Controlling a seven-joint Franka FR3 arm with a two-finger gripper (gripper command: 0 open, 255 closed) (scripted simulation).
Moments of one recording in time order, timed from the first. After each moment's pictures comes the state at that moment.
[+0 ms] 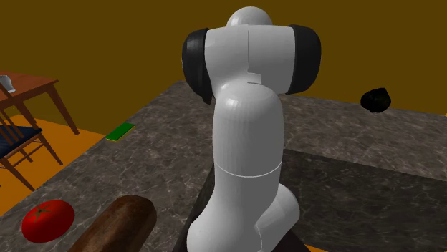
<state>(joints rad) -0.09 0.12 -0.60 -2.19 0.09 2.37 -0.99</state>
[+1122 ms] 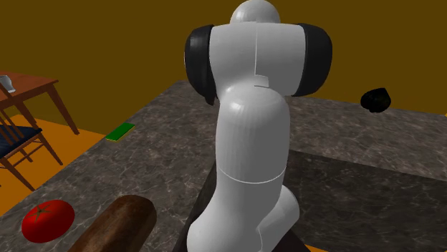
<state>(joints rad) -0.08 0.06 -0.60 -2.16 0.05 2.30 -0.96</state>
